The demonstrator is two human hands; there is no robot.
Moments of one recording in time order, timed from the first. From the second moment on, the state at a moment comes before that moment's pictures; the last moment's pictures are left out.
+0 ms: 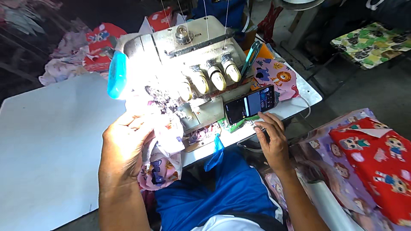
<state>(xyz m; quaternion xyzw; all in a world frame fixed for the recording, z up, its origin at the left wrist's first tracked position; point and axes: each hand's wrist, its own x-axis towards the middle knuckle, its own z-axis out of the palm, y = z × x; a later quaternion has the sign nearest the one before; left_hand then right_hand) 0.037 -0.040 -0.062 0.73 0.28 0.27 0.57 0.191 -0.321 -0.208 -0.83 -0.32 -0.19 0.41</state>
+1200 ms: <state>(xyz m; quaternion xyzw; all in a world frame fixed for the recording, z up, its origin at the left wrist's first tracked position) 0.039 -0.043 -0.059 0.72 0.30 0.26 0.57 0.157 -0.307 -0.207 -0.78 -0.38 -0.14 0.48</state>
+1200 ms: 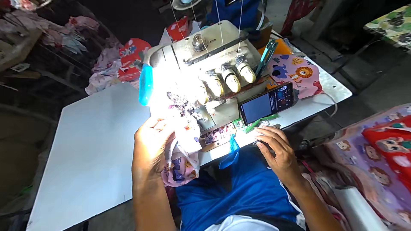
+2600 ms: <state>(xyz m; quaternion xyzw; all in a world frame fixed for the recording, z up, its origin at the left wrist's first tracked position) 0.038 -0.041 -0.061 0.72 0.29 0.27 0.57 0.176 -0.306 -0.213 -0.81 -0.34 -0.19 0.44</state>
